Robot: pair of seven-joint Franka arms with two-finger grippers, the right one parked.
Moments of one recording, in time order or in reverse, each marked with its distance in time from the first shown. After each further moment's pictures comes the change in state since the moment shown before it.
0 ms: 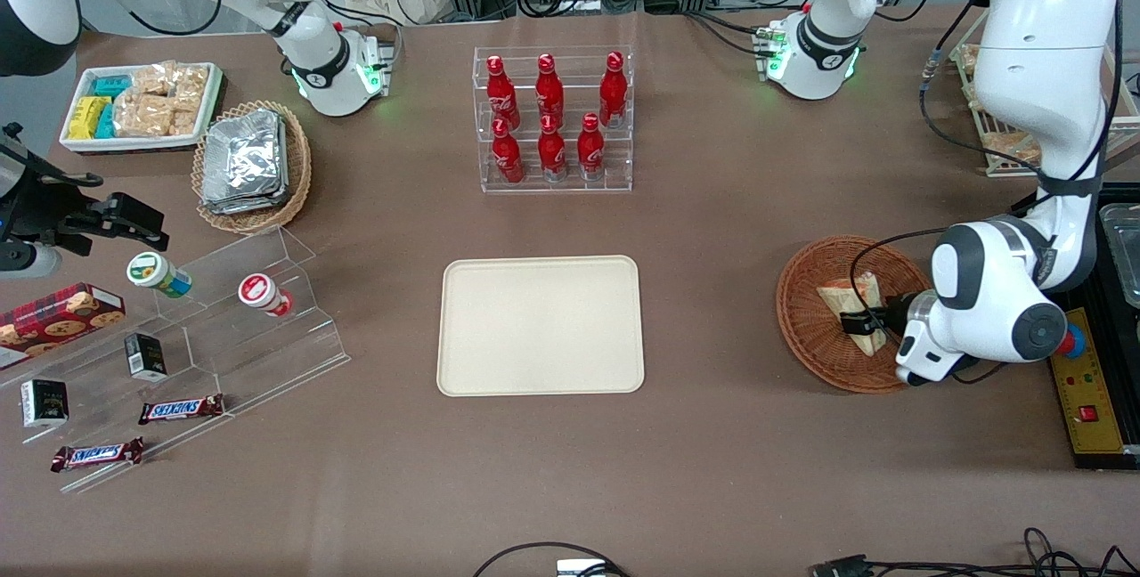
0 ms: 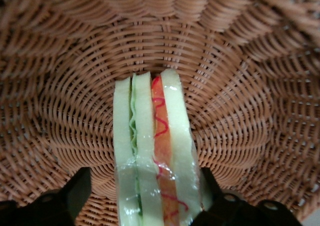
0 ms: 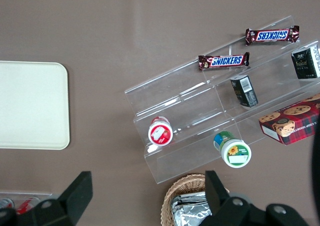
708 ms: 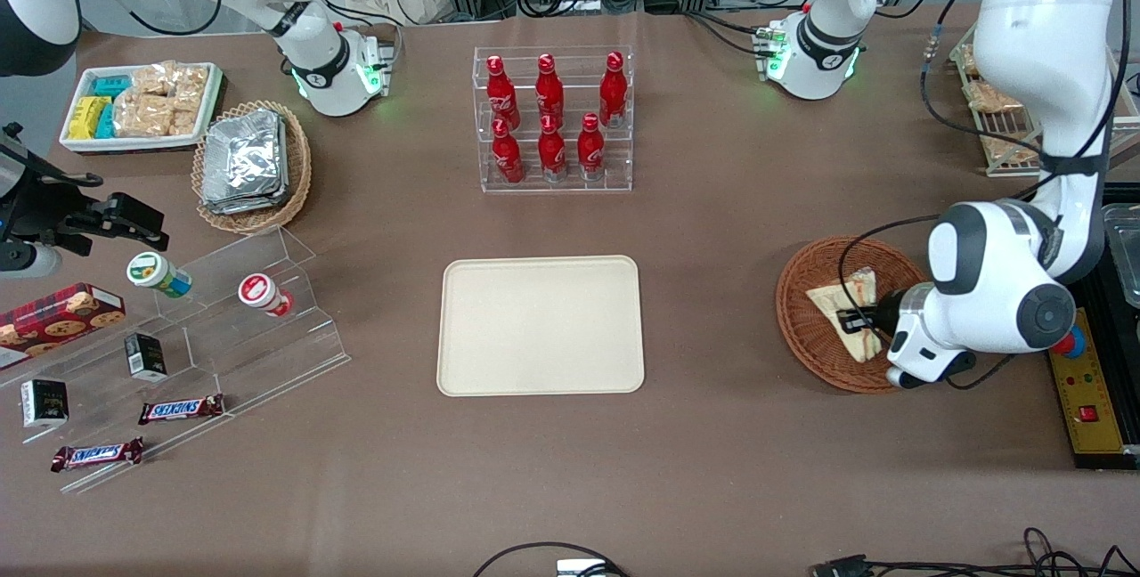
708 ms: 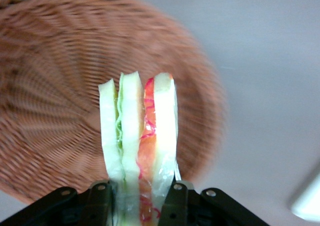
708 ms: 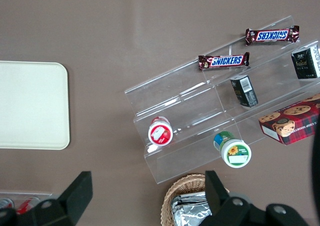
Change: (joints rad) arm -0.005 -0.124 -0.128 0.083 -0.042 -0.085 -0.077
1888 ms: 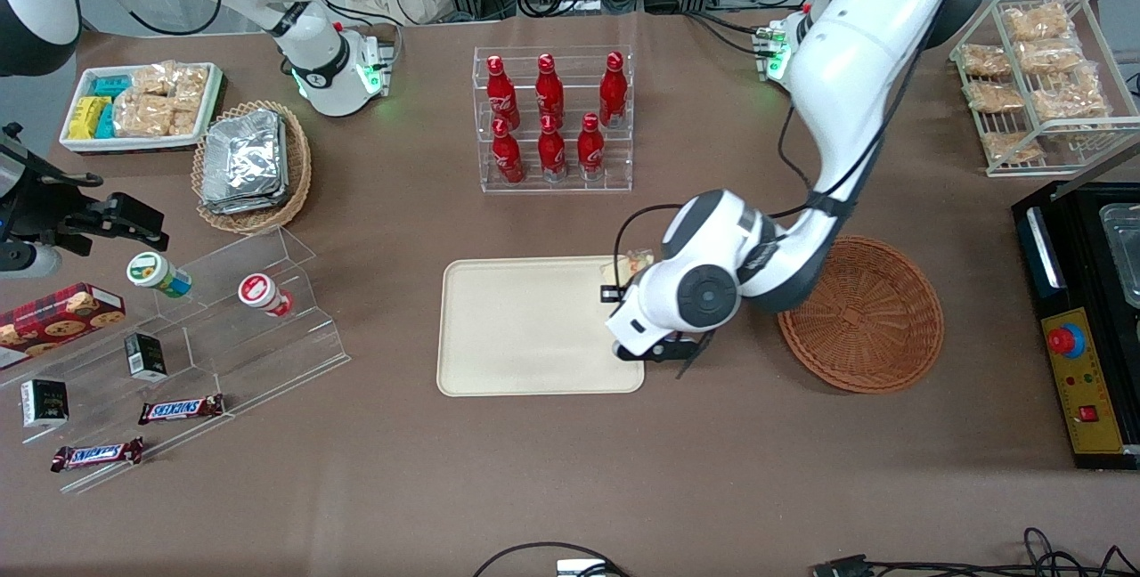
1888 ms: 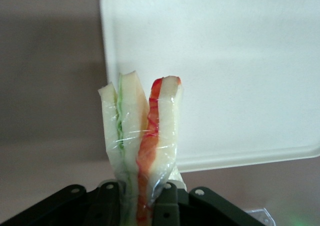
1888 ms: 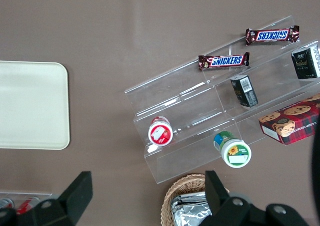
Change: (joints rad) arm -0.382 0.357 -0.198 0.367 0.065 0.024 -0.250
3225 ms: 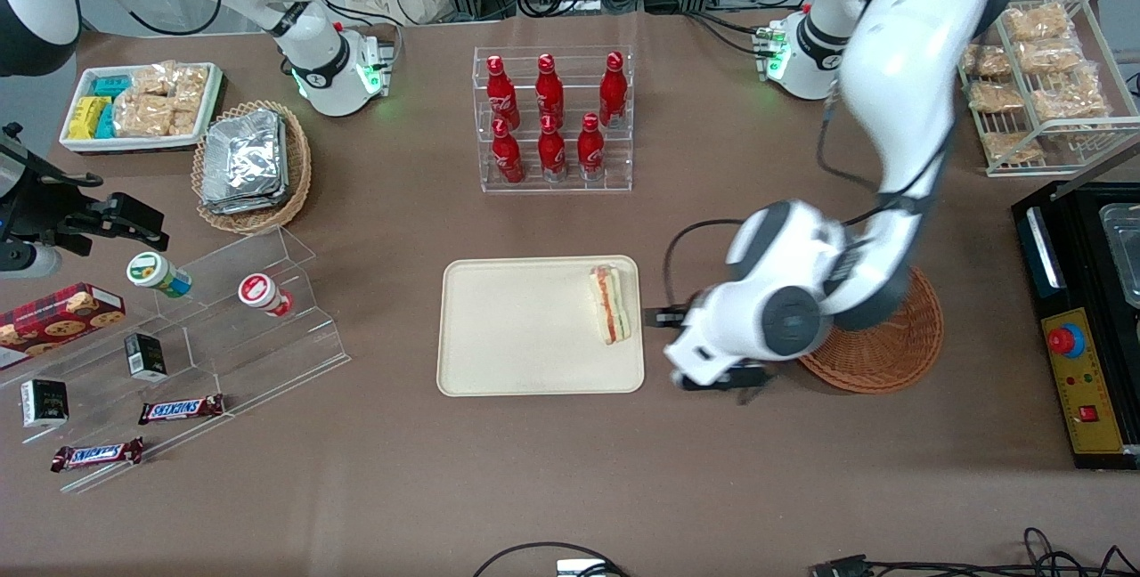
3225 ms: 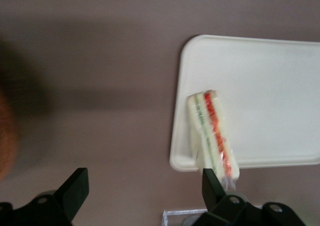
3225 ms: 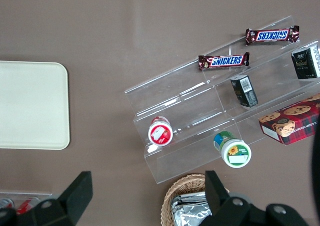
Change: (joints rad) arm 0.186 -0.155 0.008 0.108 0.033 -0.286 0.042
